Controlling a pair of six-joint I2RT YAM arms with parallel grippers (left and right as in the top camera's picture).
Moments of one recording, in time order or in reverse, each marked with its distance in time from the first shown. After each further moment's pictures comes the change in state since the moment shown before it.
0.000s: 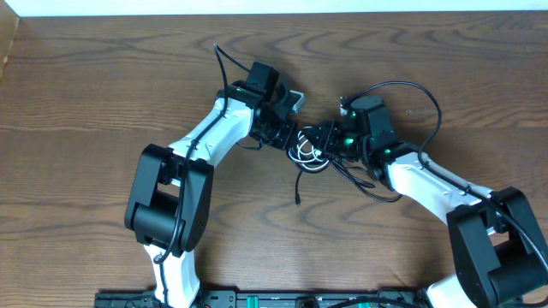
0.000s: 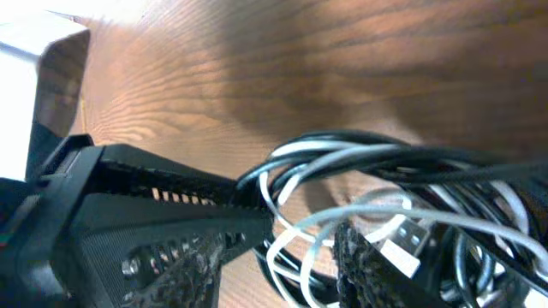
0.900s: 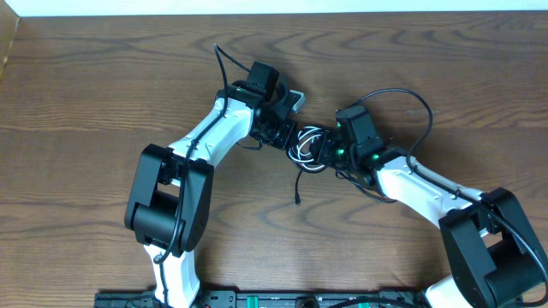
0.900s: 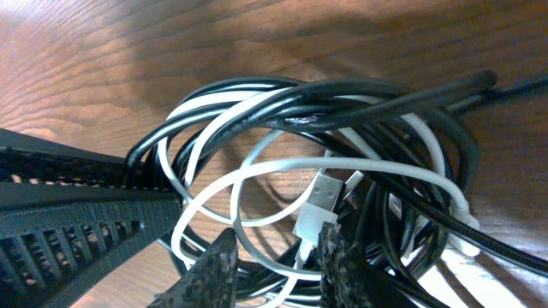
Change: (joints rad) left arm 0.000 0.000 0.000 0.003 0.000 0.000; right arm 0.095 0.004 0.000 -0.123 0.242 -0.034
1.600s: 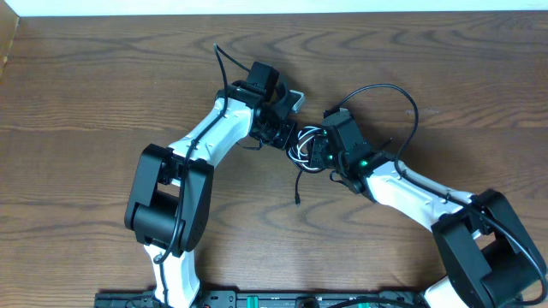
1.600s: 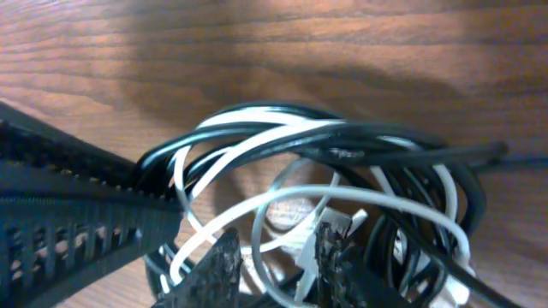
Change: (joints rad) left arm 0.000 0.000 0.000 0.000 0.000 0.000; right arm 0.073 0.016 0.000 0.055 0.179 -0.179
